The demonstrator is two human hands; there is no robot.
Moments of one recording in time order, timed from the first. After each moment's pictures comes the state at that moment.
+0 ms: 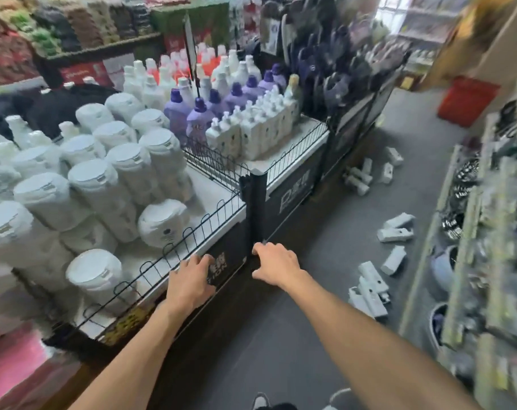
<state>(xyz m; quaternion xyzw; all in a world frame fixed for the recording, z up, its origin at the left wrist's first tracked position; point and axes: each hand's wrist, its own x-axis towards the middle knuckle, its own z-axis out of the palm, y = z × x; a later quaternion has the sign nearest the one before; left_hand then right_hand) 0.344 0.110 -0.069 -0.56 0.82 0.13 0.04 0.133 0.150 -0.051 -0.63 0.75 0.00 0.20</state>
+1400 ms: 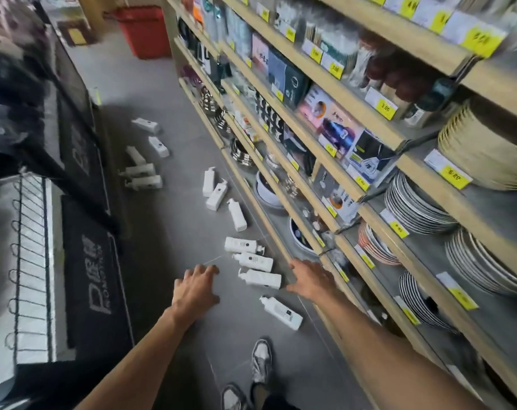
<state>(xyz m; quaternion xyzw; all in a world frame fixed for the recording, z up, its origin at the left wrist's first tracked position) -0.190 -0.014 -0.126 -0.03 0.97 0.10 0.24 -0.226 0.262 -0.128 -0.01 0.96 -0.11 0.26</state>
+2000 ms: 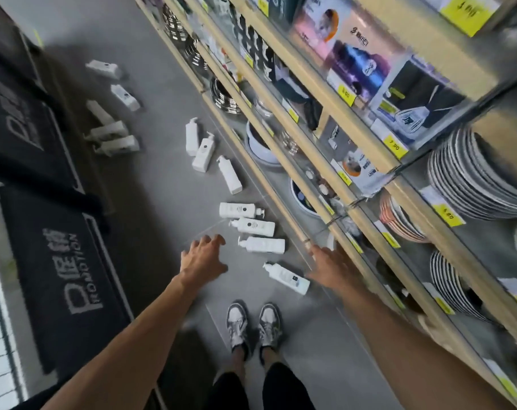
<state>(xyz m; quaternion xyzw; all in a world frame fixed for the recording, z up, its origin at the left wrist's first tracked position) -0.340 0.022 -0.234 -0.03 0.94 0.10 0.32 -0.311 0.319 -0.259 0.06 0.93 -0.13 0.35</state>
